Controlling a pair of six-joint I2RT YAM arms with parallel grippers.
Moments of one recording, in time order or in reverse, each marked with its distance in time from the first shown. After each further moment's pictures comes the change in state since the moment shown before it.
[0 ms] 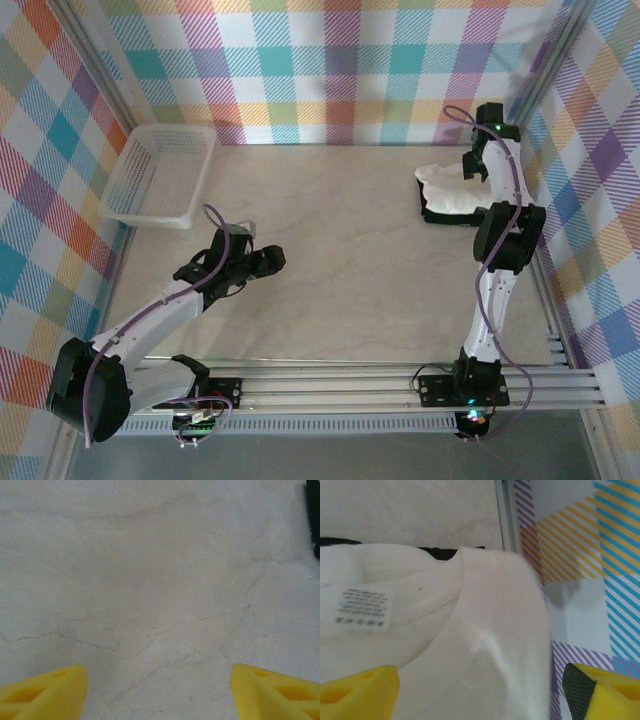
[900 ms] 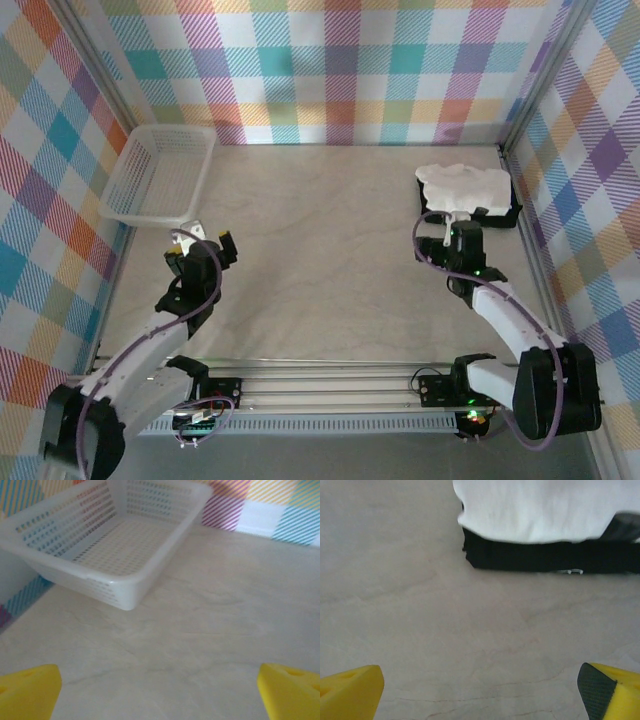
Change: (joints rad) left arm 0.145 -0.173 -0.252 0.383 -0.680 0.332; right arm 0.244 -1.170 -1.757 0.990 -0.301 0.274
